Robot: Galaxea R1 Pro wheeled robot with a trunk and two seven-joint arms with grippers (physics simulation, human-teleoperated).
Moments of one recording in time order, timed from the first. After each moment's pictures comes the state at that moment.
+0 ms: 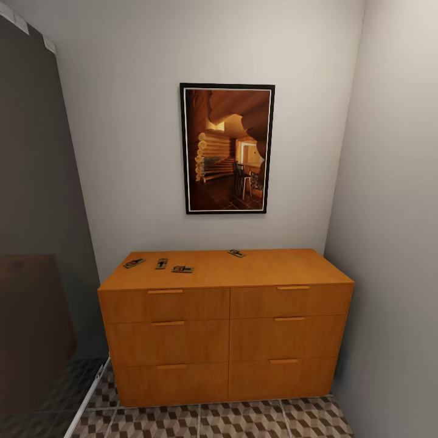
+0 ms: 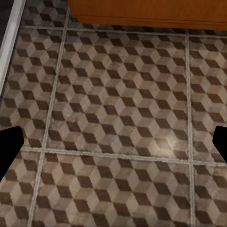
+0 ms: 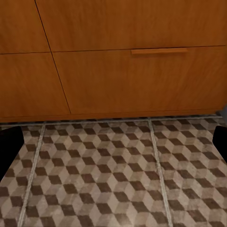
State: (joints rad) left arm 0.00 0.08 0.07 -0.58 0.07 -0.05 -0.01; right arm -0.02 0.03 0.01 -0.62 0.01 -0.40 0.00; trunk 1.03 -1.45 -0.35
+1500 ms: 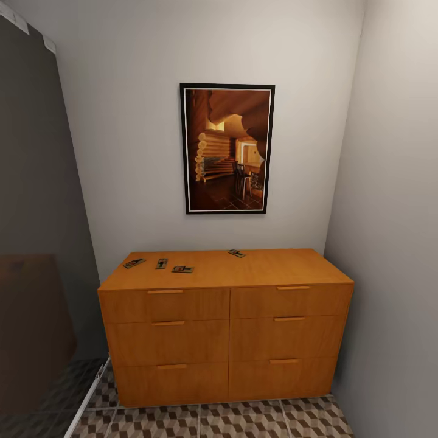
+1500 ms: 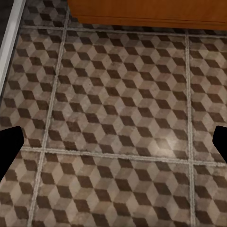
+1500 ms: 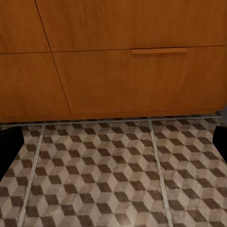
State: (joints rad) left arm 0.00 0.08 0.07 -0.58 0.07 -0.05 -0.01; right arm -0.02 0.03 0.01 -0.62 0.01 -0.40 0.00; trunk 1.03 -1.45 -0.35
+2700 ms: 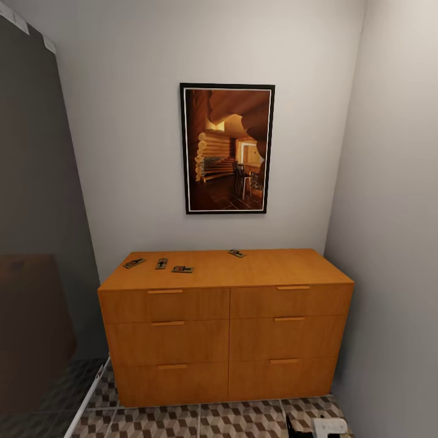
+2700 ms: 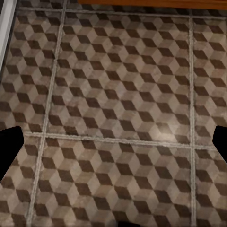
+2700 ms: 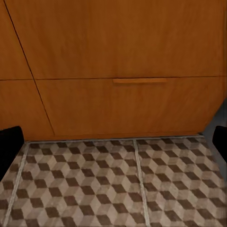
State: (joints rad) left arm 0.00 0.08 0.07 -0.53 0.07 -0.05 -0.01; right arm -0.02 -0.01 0.00 -0.82 0.01 -0.25 -0.01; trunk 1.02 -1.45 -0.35
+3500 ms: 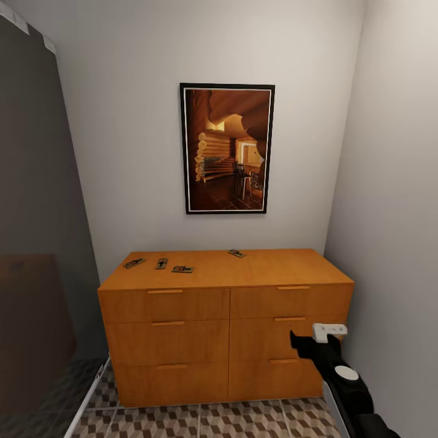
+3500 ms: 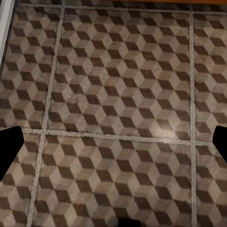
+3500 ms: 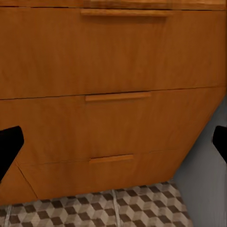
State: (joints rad) left arm 0.00 0.08 0.07 -0.52 0.07 -0.05 -0.01; right arm -0.15 -0.01 0.00 -1.51 0.01 0.53 -0.13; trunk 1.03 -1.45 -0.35
